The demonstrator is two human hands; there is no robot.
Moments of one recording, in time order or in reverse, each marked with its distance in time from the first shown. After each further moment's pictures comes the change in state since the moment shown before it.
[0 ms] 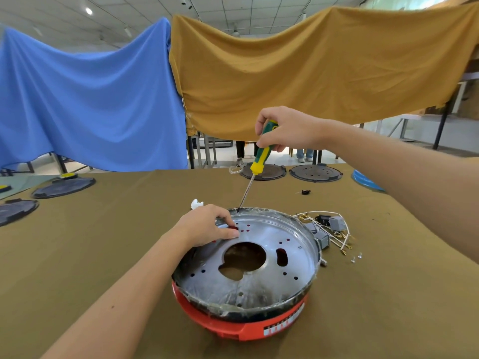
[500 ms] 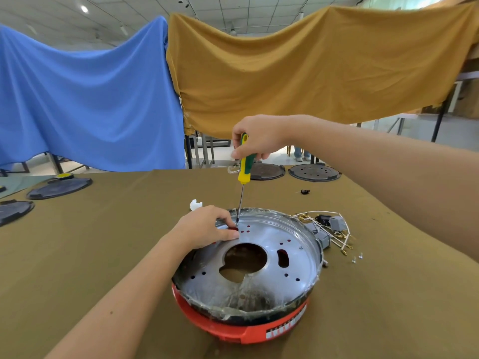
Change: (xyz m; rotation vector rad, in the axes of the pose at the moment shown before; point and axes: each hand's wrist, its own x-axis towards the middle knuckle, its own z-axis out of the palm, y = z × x) left_hand 0.001 -0.003 0.002 0.014 0.015 -0.003; right_hand 0.033 -0.026 0.024 -0.362 -0.218 -0.005
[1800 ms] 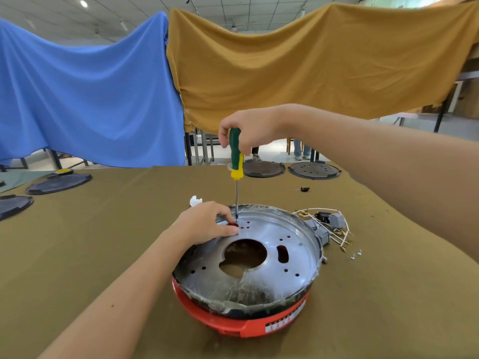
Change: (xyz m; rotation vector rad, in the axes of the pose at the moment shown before) left_hand 0.000 -0.002 0.001 0.017 0.005 0.037; right_hand 0.000 -0.018 -0.007 0.000 -0.108 -0.052
